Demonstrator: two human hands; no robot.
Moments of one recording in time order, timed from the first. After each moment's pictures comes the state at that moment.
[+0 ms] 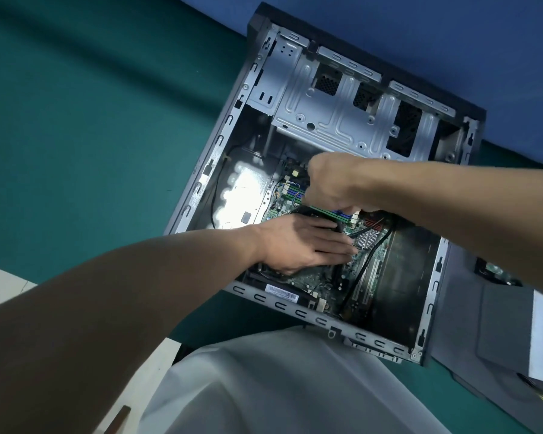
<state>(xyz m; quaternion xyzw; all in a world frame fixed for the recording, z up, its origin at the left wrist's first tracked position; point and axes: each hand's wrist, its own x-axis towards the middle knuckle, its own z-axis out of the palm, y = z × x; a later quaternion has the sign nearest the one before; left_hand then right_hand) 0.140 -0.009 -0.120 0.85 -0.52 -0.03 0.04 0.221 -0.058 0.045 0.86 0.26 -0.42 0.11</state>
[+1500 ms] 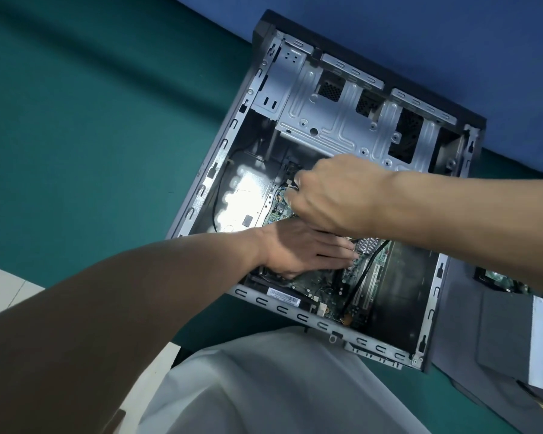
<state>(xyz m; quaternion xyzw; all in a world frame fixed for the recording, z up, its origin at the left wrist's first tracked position) 0.143 -0.008 -0.127 0.84 -0.54 -0.01 0.03 0.207 -0.067 0.060 0.71 0.61 -0.20 0.29</state>
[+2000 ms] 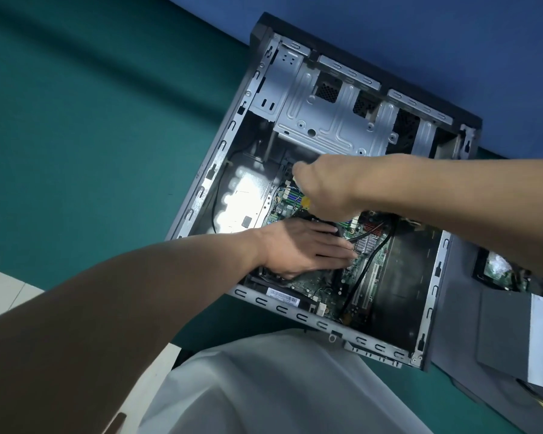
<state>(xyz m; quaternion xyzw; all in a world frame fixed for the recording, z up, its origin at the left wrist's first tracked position) 0.142 -0.009 -0.115 0.85 -0.52 -0.04 0.03 0.219 -0.056 0.061 0.78 0.43 -0.37 0.24</state>
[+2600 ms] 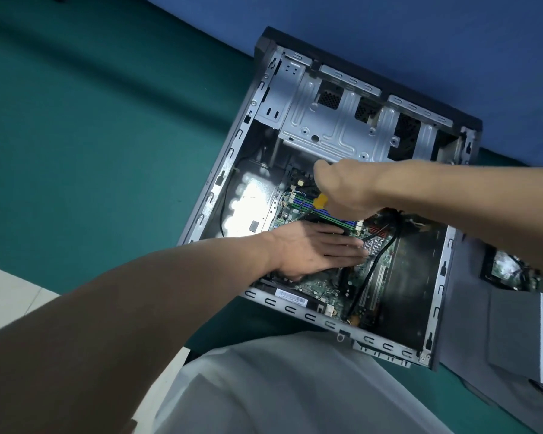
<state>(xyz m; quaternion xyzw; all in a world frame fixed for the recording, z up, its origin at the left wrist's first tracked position) 0.141 -0.015 -0.098 0.86 -0.50 -0.11 -0.03 0.227 -0.071 0.056 0.81 0.38 -0.39 0.20</state>
